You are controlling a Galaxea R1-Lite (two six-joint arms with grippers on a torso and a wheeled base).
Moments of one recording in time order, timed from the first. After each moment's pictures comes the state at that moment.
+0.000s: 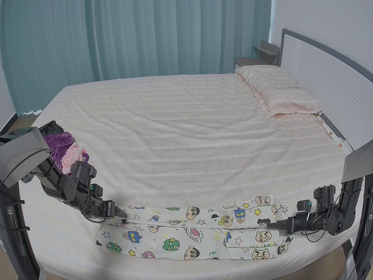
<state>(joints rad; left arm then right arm) -0.04 2.20 -0.84 -0.18 -0.33 -0.14 -0.01 2.32 -0.26 -1.22 0.62 0.06</state>
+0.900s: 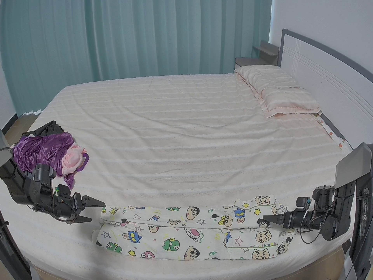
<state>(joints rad) 0.25 2.01 -0.60 -0.30 -0.74 -0.32 0.01 2.44 -0.26 -1.50 0.59 0.23</state>
